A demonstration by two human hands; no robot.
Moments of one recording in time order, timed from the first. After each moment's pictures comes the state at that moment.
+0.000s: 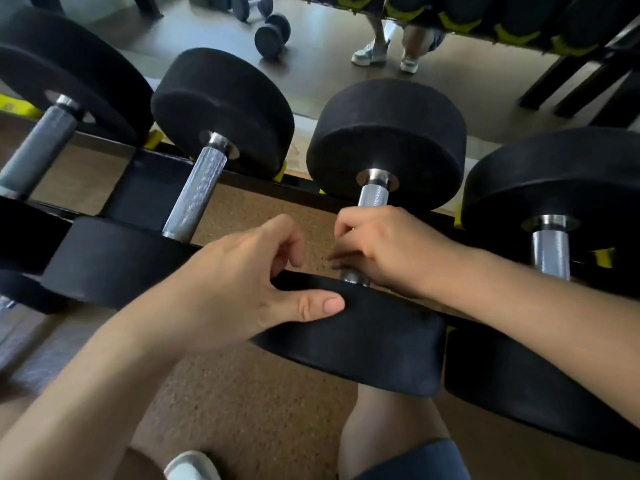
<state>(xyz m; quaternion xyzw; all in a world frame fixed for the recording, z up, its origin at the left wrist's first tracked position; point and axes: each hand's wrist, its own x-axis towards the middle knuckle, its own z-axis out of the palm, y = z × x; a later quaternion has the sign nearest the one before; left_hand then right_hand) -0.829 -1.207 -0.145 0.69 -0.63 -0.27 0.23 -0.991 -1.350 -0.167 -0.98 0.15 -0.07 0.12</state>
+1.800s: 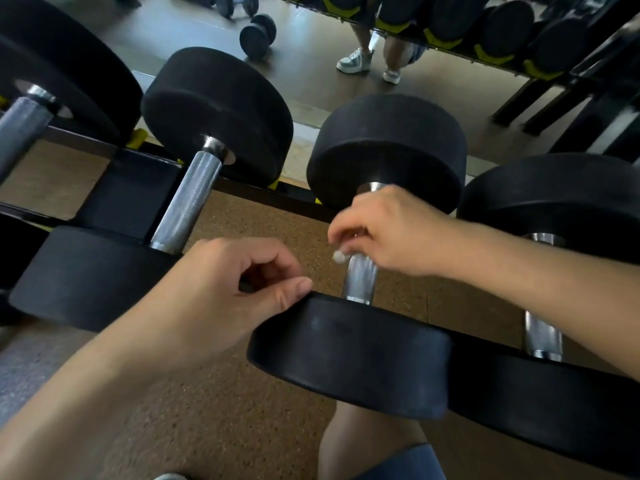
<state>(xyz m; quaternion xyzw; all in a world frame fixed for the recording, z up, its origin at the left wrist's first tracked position) -0.811 -1.202 -0.156 0.61 -0.62 -0.32 0.37 -0.975 -1.370 -0.144 -0.98 0.16 0.02 0.11</state>
